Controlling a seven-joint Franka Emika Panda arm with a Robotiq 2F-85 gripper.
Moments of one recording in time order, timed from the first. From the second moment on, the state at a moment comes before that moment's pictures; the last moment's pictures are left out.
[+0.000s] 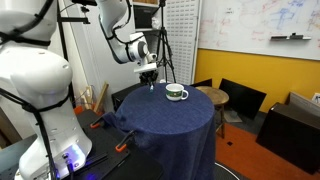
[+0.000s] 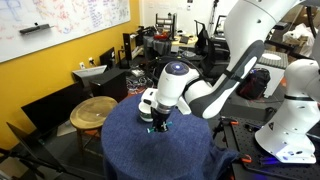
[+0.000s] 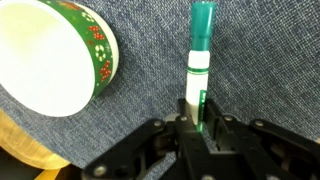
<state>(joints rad) 0.19 0.35 -0.05 -2.32 -0.40 2.85 -0.16</state>
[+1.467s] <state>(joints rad) 0.25 0.25 -0.24 -2.32 -0.81 2.87 0.24</state>
